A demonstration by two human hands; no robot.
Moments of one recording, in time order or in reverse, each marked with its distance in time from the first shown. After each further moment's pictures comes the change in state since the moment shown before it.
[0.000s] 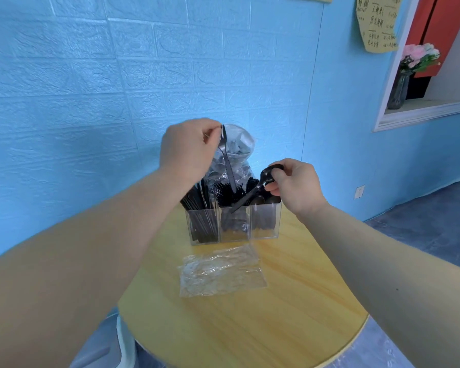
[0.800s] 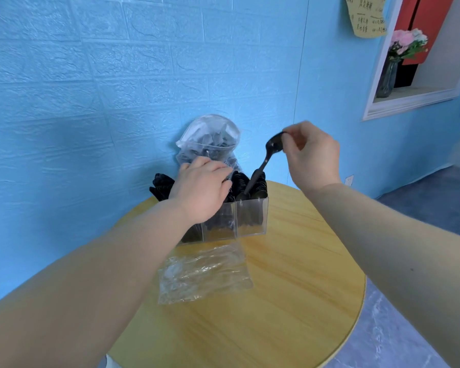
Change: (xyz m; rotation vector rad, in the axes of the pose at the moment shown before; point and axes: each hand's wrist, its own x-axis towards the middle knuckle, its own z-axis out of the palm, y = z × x) left_hand -0.037 -0.032 0.076 0.524 -0.545 0.241; right_hand 0.028 0.003 -0.036 -0.278 0.321 -0.333
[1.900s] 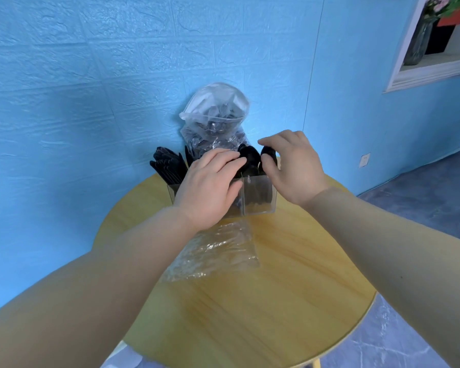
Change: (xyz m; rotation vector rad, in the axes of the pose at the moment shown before) left_hand -0.030 0.008 0.037 -0.169 0.226 0.112; right_hand -0.034 0.043 0.043 -0.241 -0.280 -0.349
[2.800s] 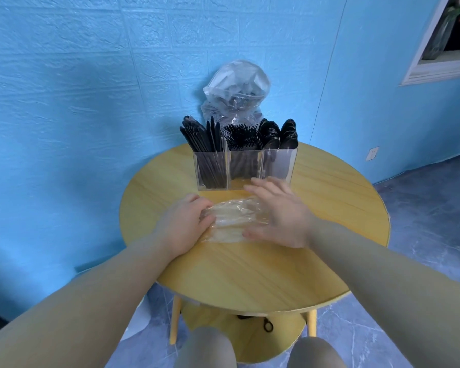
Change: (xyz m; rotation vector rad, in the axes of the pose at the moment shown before) left_hand -0.132 -0.020 0.001 -0.182 -0.390 -0.464; right_hand -0.098 -0.050 0.027 0.002 -0.685 0.041
